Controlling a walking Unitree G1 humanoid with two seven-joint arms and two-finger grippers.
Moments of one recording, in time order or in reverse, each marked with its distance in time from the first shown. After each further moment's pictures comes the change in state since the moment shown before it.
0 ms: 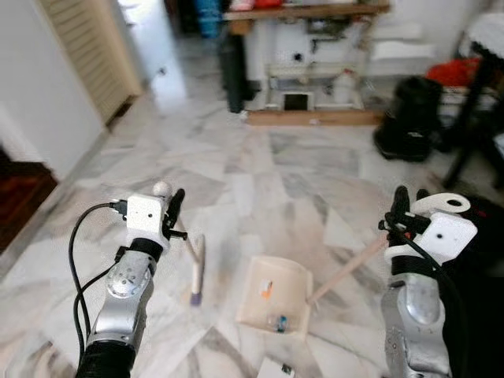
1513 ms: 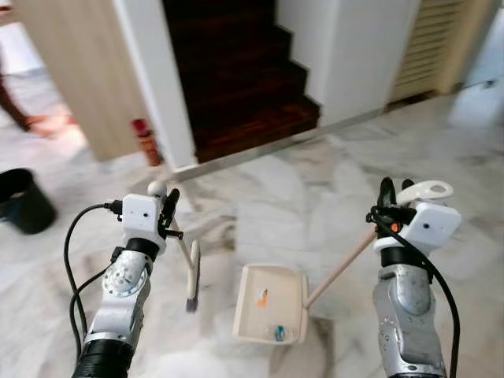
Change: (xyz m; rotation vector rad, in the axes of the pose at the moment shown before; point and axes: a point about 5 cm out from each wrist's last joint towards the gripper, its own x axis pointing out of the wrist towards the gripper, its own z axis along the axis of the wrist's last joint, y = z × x) left arm 0.000 0.004 -0.002 0.013 0.013 0.031; right arm 0.004 0.009 0.001 0.016 0.012 0.033
